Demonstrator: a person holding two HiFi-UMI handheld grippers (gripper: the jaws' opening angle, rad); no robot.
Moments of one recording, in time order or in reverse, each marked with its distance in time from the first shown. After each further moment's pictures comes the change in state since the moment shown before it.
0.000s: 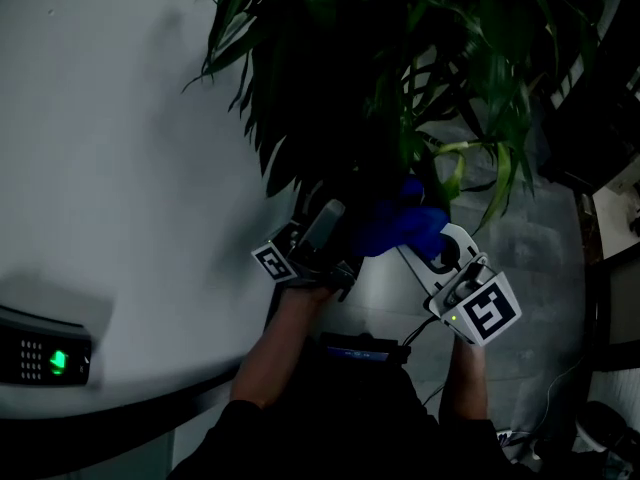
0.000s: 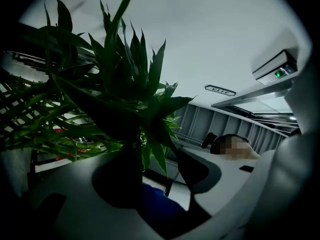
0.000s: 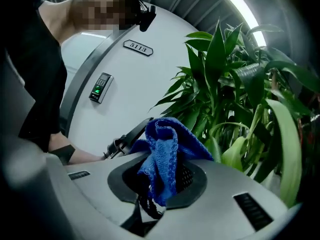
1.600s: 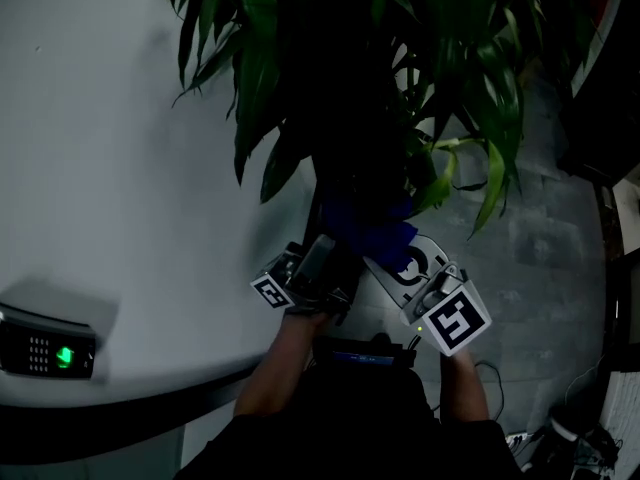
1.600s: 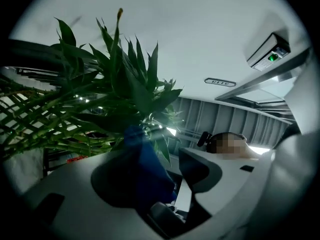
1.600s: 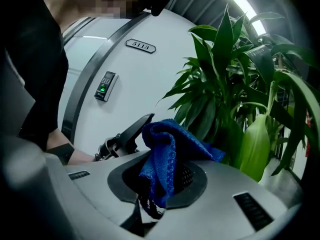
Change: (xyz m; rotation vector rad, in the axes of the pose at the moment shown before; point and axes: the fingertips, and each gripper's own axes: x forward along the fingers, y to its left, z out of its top) left arm -0.024 -0.005 -0.029 0.058 0.013 0.089; right arm 0.016 0.025 -0.023 0.010 0.008 0.087
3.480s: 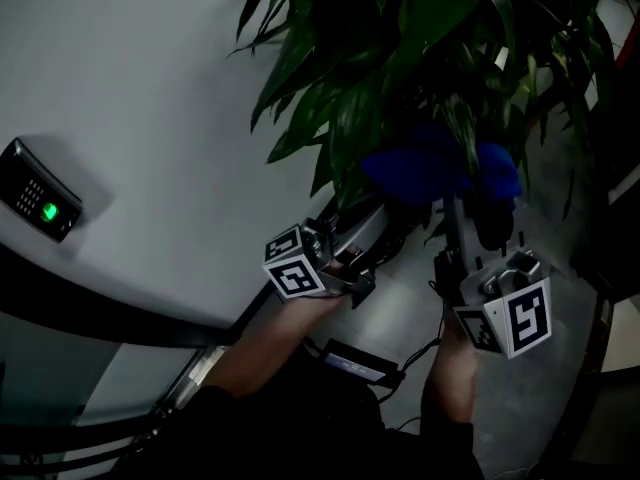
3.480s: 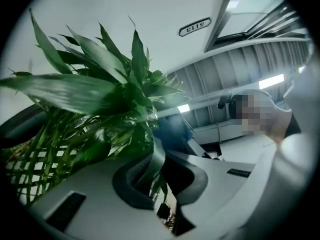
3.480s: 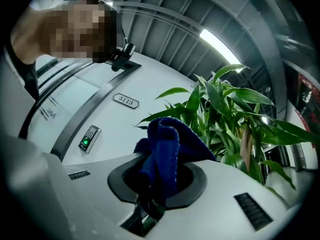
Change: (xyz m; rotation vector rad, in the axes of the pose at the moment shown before) left arm 0.078 0.024 -0.071 0.515 0.126 0.270; right arm -0.103 -0.128 0.157 0.046 -0.526 -0.110
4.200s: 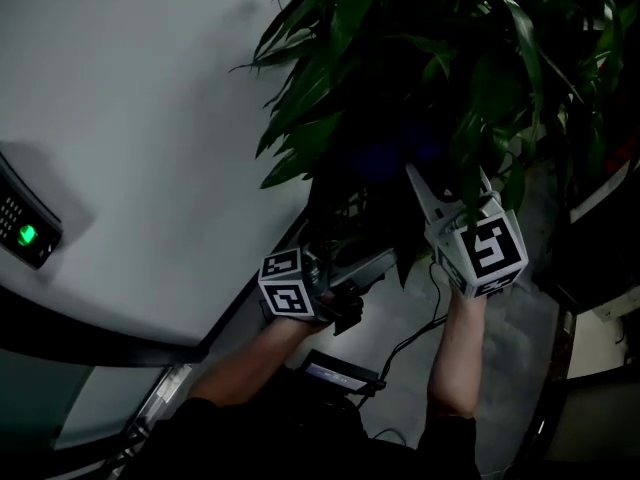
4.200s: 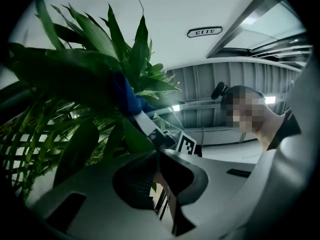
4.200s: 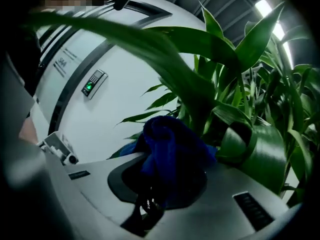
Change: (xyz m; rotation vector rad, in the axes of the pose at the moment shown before) left arm -0.007 -0.011 0.003 -0.126 0.073 -0.178; right arm 0.096 -0.009 -0.095 -0.342 0.491 0.153
